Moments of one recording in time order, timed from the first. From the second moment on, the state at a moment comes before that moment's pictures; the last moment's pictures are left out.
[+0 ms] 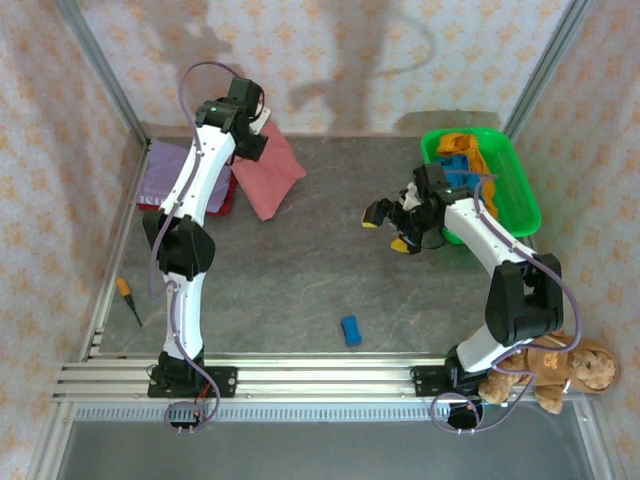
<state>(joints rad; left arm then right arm) -0.18 2.19 2.41 -1.25 -0.20 0.18 0.22 1.57 1.19 -0.81 -0.60 0.63</state>
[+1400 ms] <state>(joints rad) 0.08 2.10 2.53 -1.34 0.00 0.26 0.21 1.60 1.27 -0.86 -0.59 0.62</state>
